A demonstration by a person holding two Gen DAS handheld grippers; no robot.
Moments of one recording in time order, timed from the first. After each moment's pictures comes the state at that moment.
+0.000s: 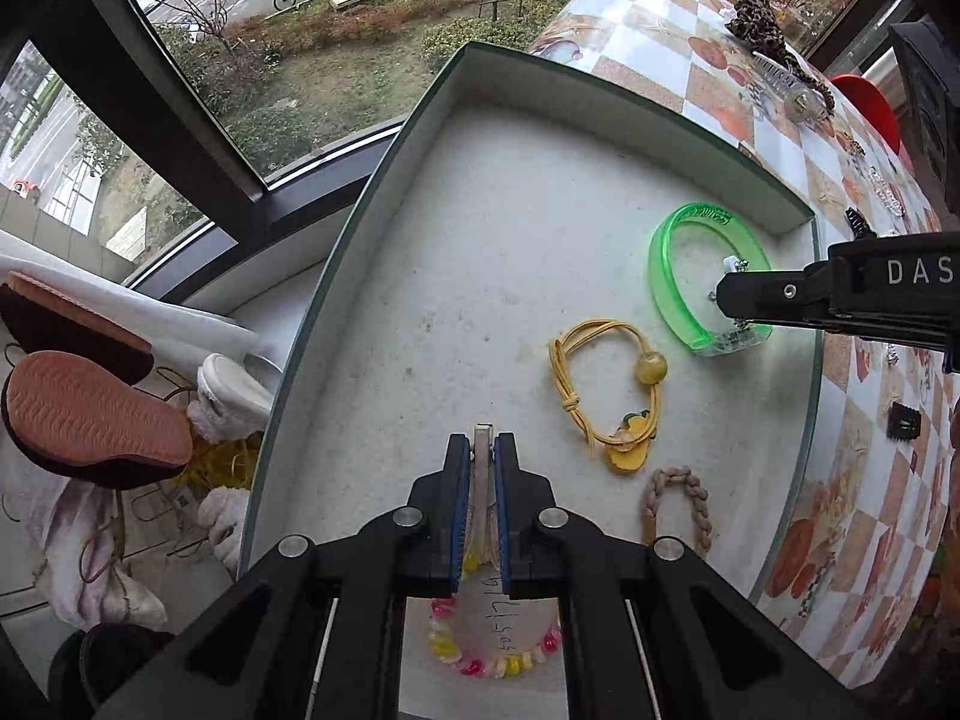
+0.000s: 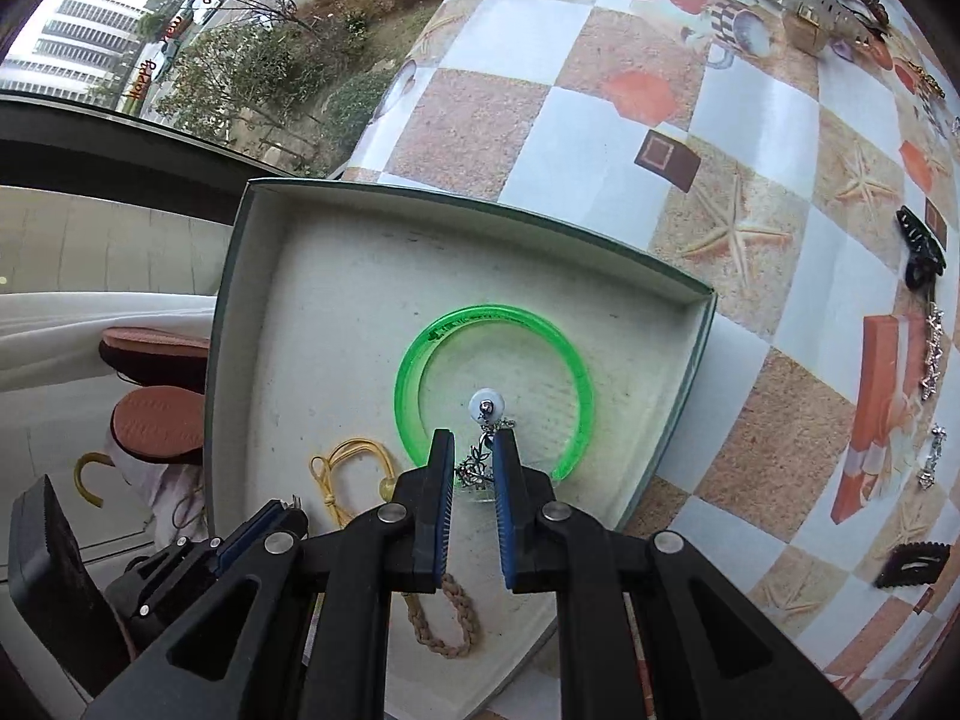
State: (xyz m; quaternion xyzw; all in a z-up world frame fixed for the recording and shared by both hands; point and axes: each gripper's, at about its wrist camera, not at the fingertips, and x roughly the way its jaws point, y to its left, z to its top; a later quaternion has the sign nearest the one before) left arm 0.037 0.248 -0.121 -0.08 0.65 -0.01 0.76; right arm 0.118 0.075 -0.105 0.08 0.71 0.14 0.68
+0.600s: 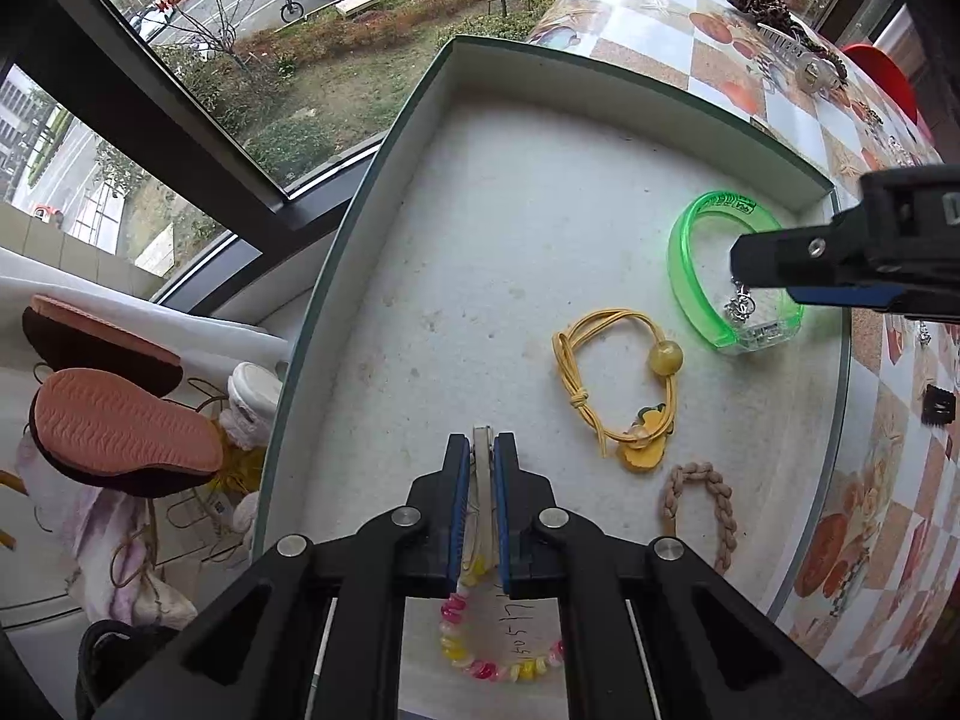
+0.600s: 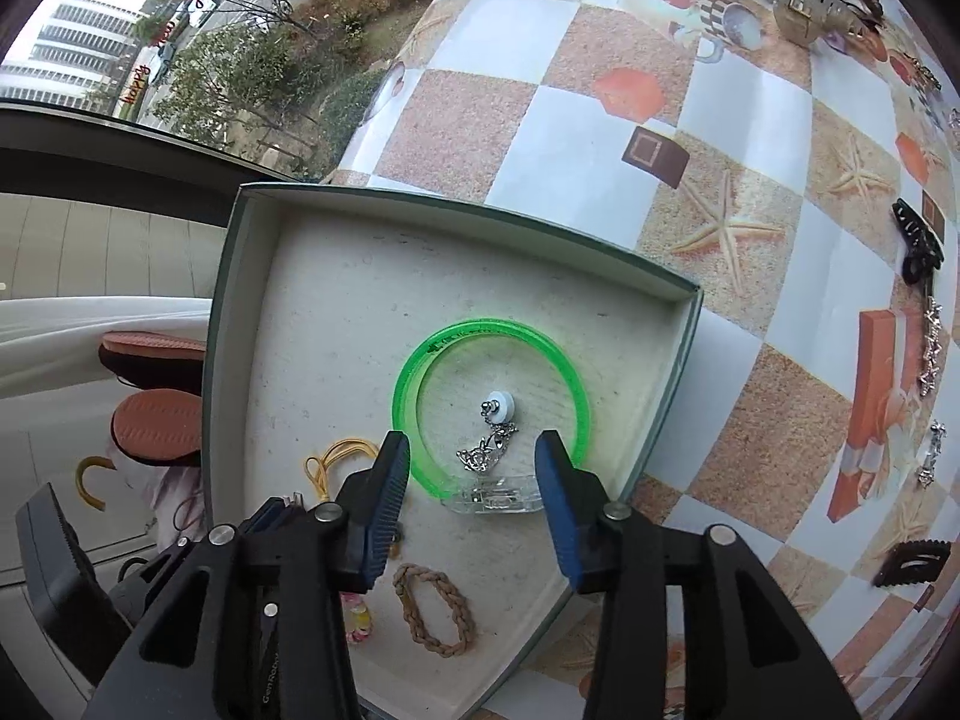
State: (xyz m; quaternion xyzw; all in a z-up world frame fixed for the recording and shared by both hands) left arm 0.041 0.229 -0.118 -0.03 0.65 0.01 0.76; right arm 0.118 0.078 -0.099 0.09 0.71 0.14 0.69
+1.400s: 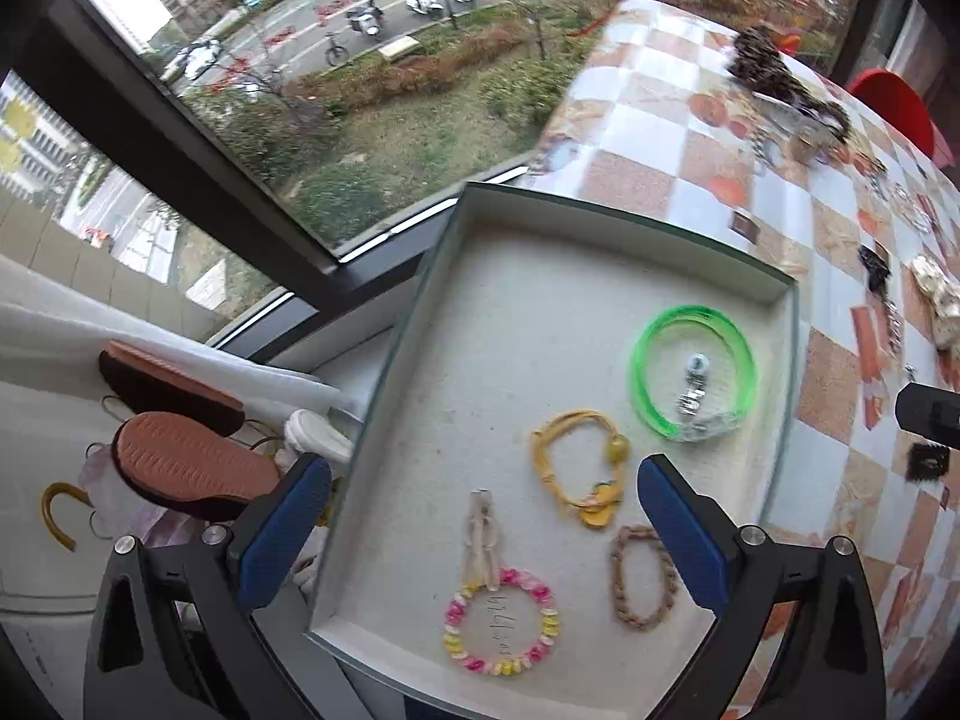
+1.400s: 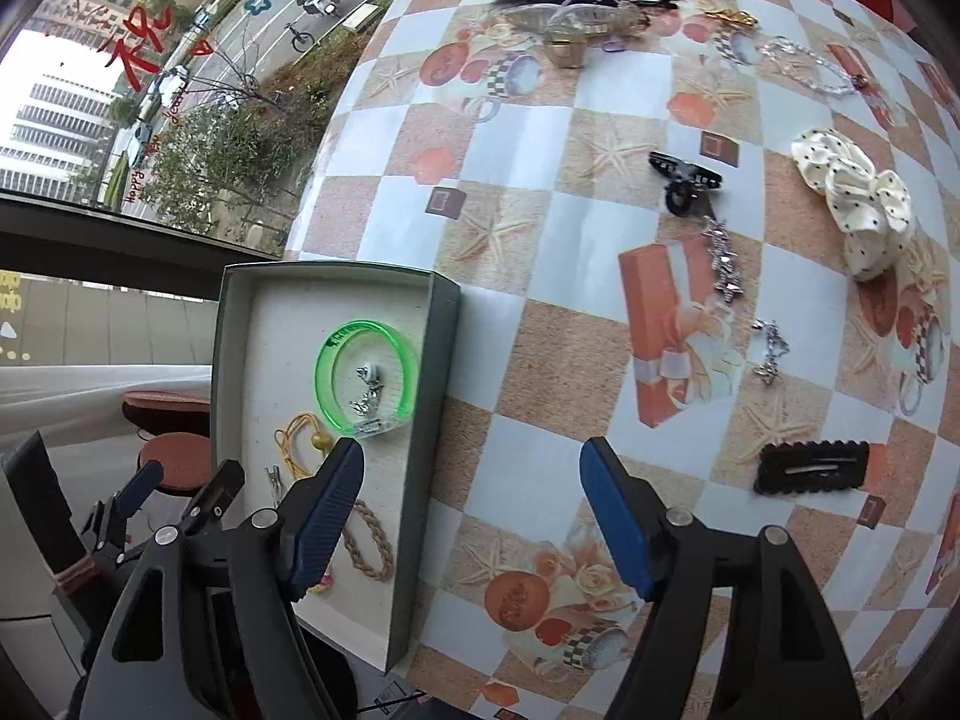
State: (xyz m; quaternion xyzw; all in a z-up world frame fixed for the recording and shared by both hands) left arm 0.057 0.202 -0.052 0.01 0.61 0.06 0.79; right arm 0.081 -0.041 -0.044 0.15 0.67 0.07 0.72
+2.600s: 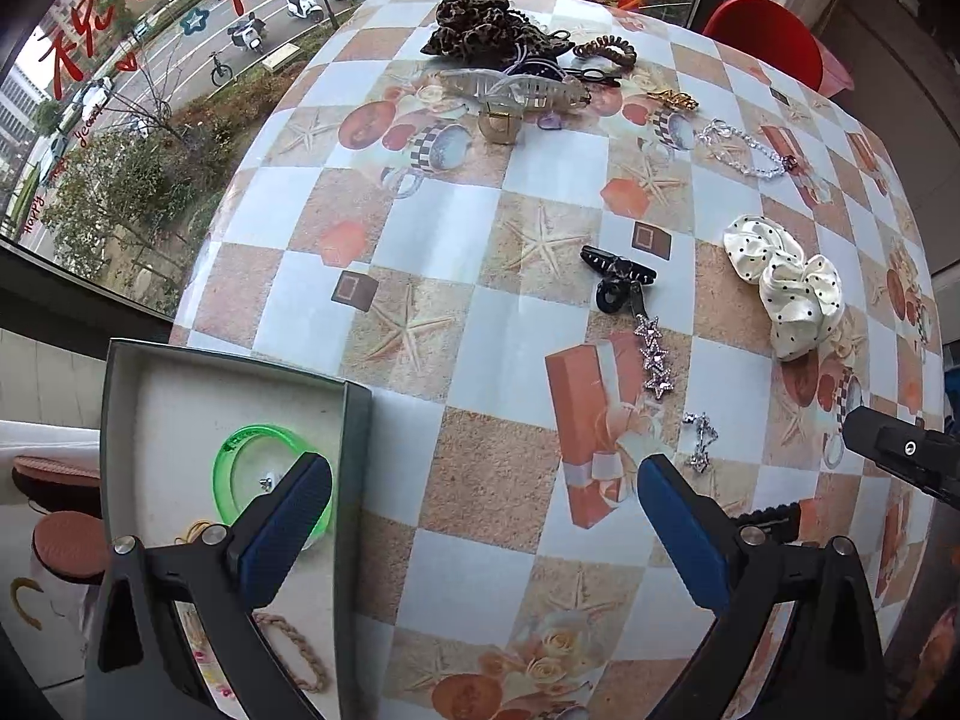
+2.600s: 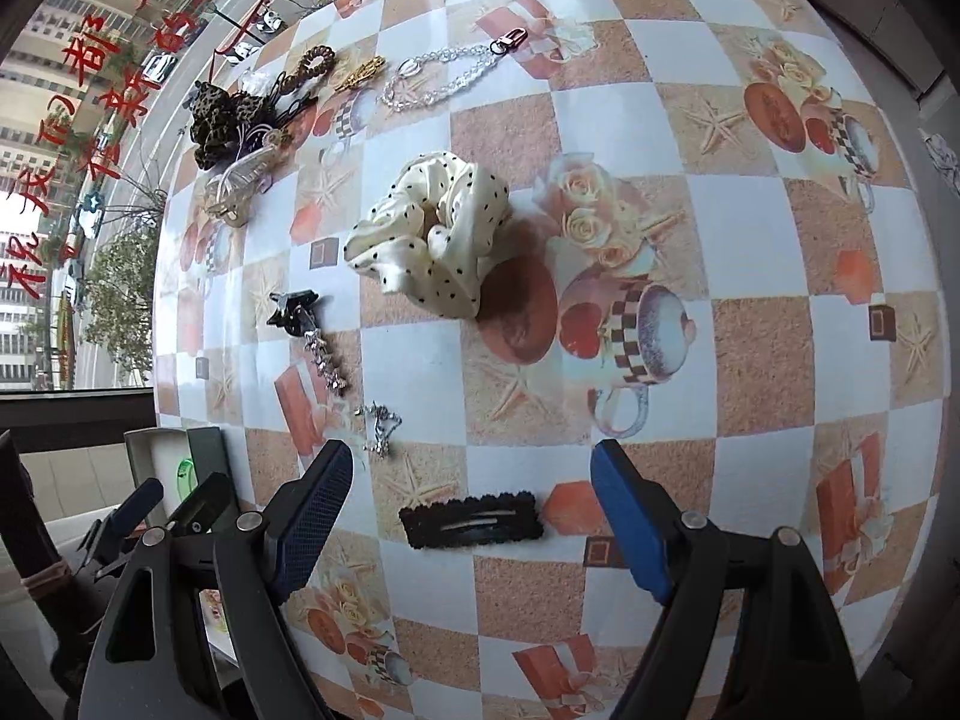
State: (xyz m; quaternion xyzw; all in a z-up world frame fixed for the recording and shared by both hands) left arm 0.133 -0.008 -0.053 0.02 0.63 -0.06 0.77; right arm 0.082 -0.244 -0.050 0.24 0.64 -0.06 0.73
